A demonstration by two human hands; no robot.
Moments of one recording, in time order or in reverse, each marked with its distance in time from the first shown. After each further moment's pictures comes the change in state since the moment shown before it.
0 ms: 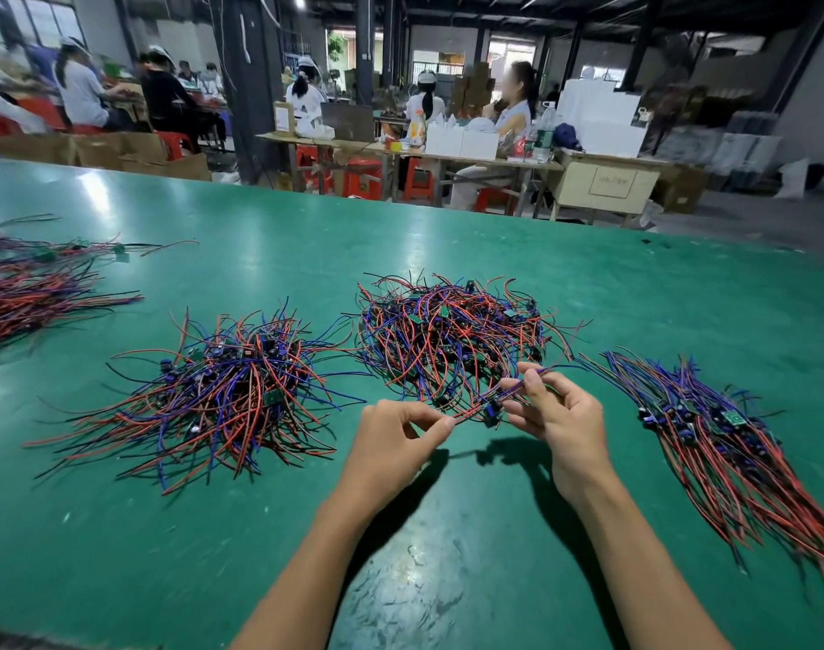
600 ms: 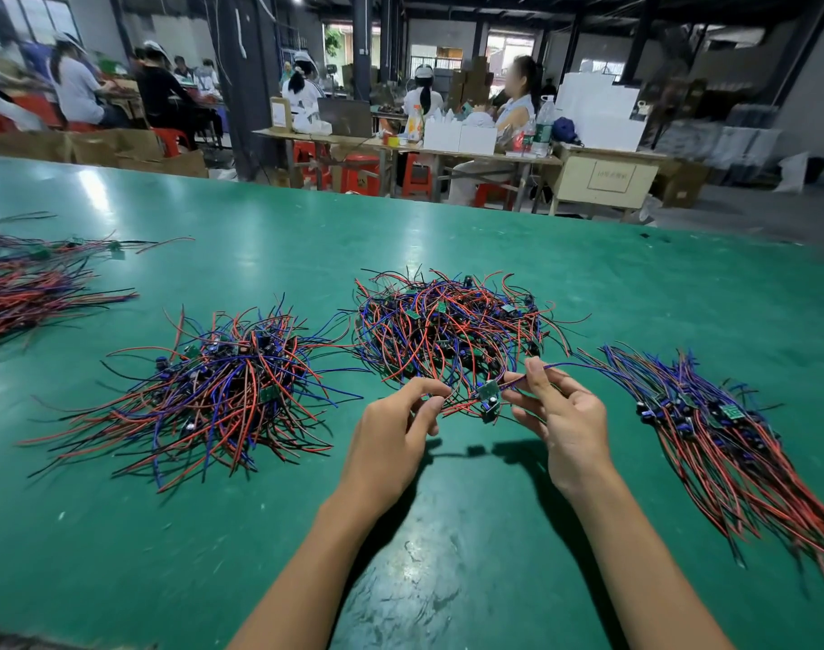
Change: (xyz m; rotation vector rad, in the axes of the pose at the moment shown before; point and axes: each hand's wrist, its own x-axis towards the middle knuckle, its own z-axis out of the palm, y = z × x) left_hand -0.001 -0.004 0.005 0.099 0.091 0.205; right_hand 0.001 -0.006 0.003 0.151 0.106 0.077
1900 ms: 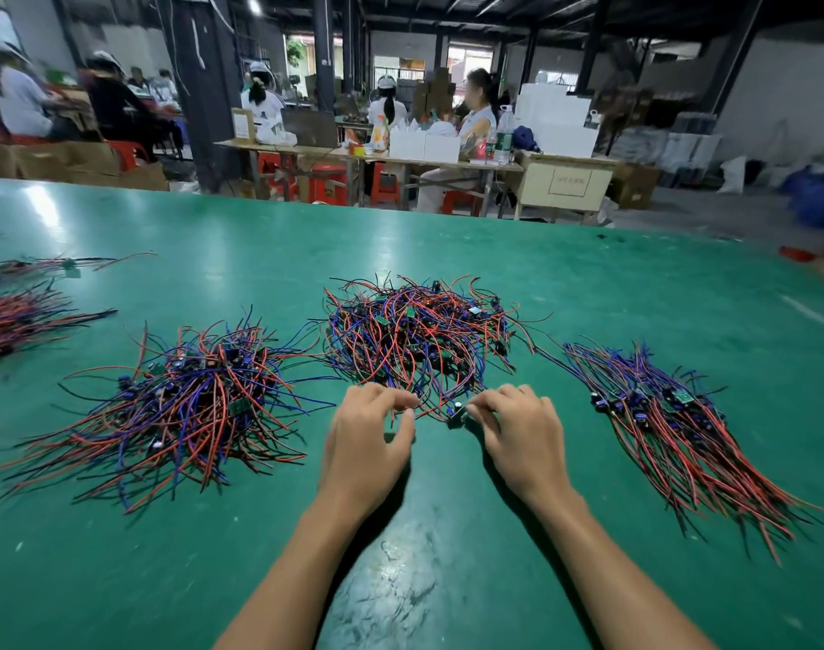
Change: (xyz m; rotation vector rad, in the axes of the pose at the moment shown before) left_hand -0.003 0.007 0.005 0.220 0.084 0.065; right_hand -0.002 0.020 -0.024 -1.505 -0.057 -0.692
